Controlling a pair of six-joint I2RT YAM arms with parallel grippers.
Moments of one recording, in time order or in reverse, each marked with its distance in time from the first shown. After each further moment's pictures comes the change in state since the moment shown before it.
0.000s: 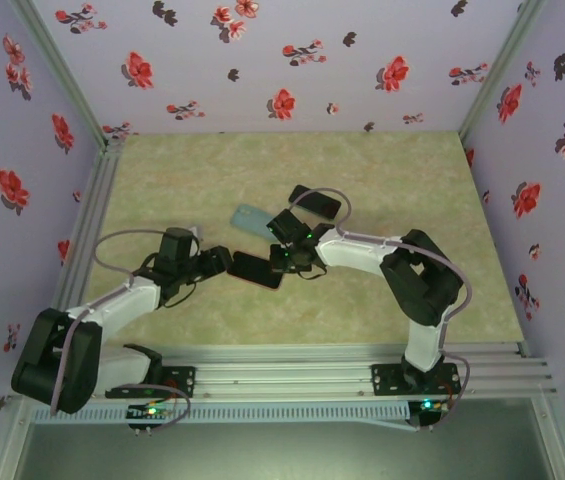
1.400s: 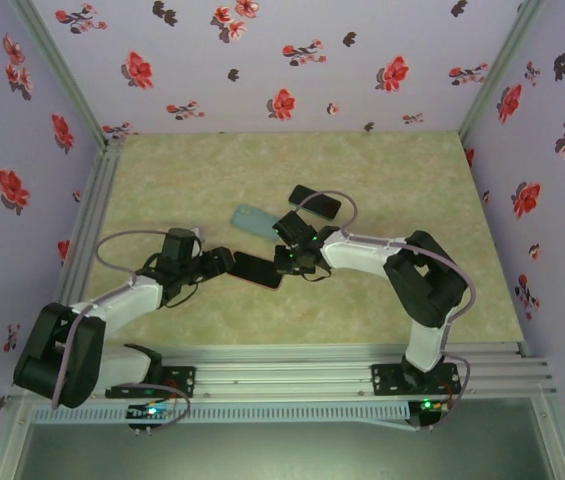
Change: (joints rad) left arm -0.011 0.034 -0.002 0.031 0.000 -0.008; right arm -0.016 -0.020 -0.059 0.042 -0.021 0.027
